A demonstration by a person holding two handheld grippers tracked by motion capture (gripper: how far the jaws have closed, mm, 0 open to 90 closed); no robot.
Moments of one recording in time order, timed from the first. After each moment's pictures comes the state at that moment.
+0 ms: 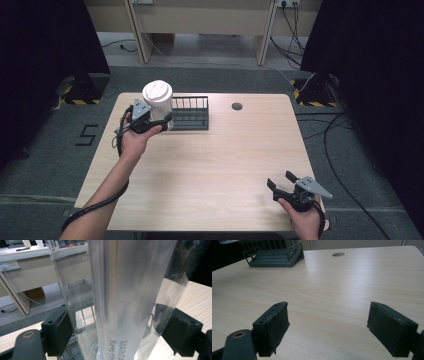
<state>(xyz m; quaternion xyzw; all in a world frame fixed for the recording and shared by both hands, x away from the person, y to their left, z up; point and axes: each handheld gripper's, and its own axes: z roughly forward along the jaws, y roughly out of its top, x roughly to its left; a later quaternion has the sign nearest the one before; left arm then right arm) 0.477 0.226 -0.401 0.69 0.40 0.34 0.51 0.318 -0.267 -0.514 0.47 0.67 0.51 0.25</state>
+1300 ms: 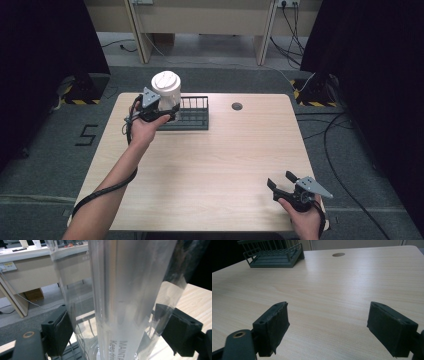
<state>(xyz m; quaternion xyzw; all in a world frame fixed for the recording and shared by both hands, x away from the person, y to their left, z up) 0.509 0.206 -0.387 0.69 0.40 0.34 0.50 0.318 -0.268 -0.514 0.47 0.67 0.51 0.26</state>
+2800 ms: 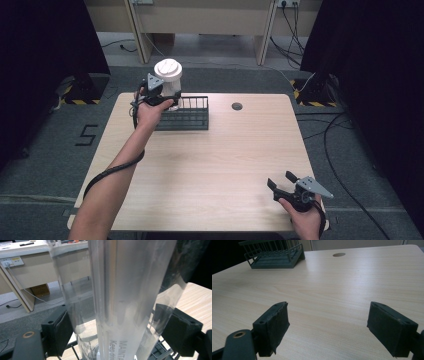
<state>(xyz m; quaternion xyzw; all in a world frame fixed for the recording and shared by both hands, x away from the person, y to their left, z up) 0.560 0.202 -0.379 0.69 0.43 0.34 0.48 0.318 -0.269 -0.515 0.47 0.67 0.52 0.25</state>
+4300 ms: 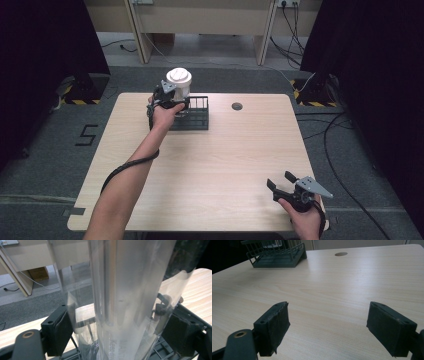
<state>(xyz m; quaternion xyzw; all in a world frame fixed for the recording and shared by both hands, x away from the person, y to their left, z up) 0.588 0.173 -0.423 0.70 0.47 0.32 0.45 0.318 -0.268 -0.515 0.47 0.67 0.52 0.25</state>
